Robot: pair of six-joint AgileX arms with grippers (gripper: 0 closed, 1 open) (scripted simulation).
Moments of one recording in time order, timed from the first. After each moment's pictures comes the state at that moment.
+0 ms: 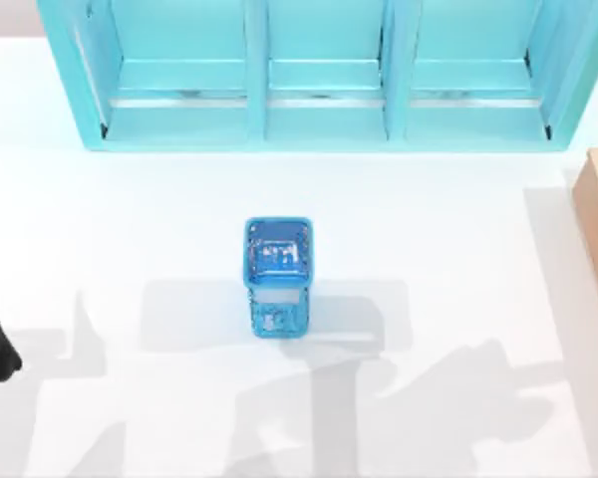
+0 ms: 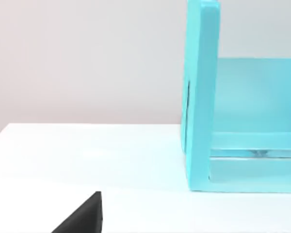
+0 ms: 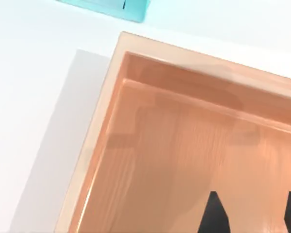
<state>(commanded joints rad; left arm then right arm) 0.00 0.00 0.00 0.00 0.00 0.00 -0.31 1.16 1.16 -0.86 -0.29 -0.48</state>
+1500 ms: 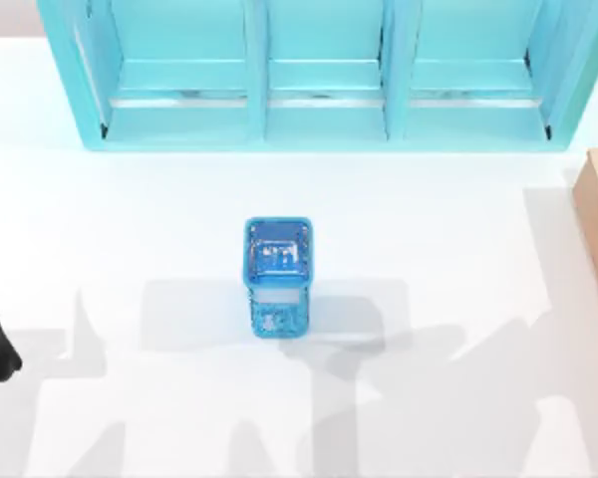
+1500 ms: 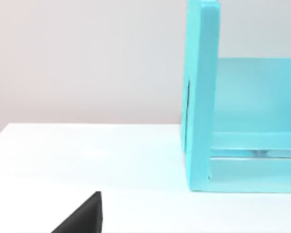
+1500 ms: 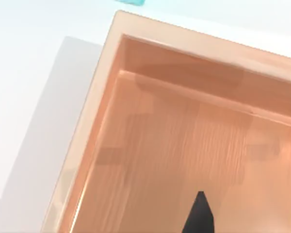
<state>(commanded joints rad) 0.00 0.00 0.00 0.00 0.00 0.00 -0.27 1.21 0.94 -0.59 -0.26 -0.45</state>
